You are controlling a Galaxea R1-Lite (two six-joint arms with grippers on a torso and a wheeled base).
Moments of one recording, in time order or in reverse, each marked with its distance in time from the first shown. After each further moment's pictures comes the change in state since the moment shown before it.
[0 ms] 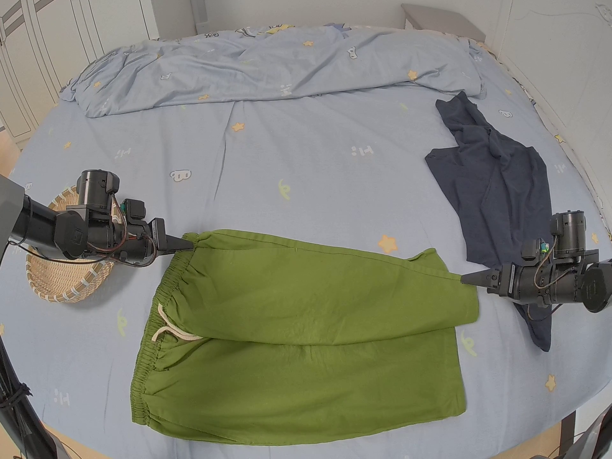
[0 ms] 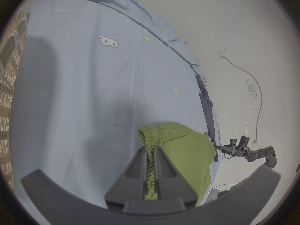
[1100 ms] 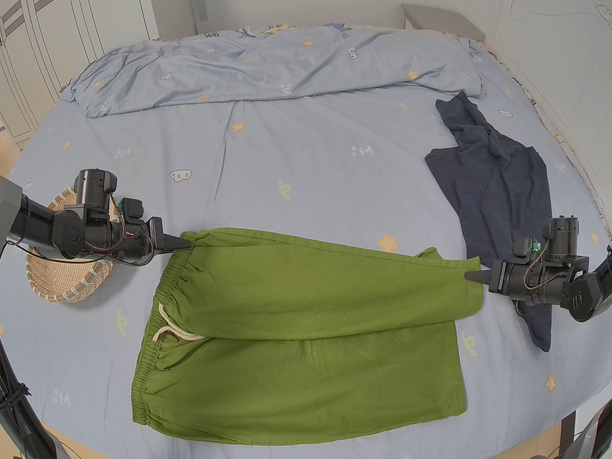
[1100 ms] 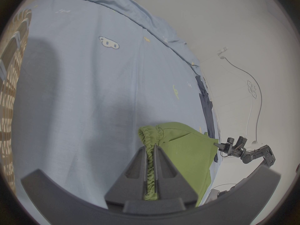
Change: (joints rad) left arm 0.011 -0.008 0.002 0.002 0.000 0.000; right arm 0.008 0.094 0.037 -0.259 0.011 0.022
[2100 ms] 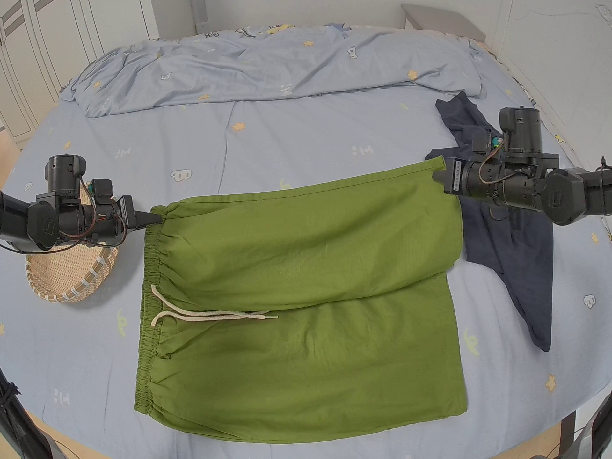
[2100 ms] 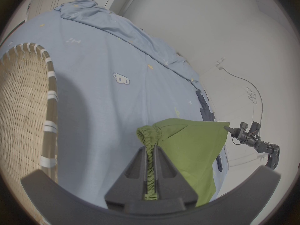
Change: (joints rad) left arm 0.096 -0.078 0.002 -0.061 0.004 -0.001; right arm 0.230 0.061 -0.732 0.471 -0.373 -0.133
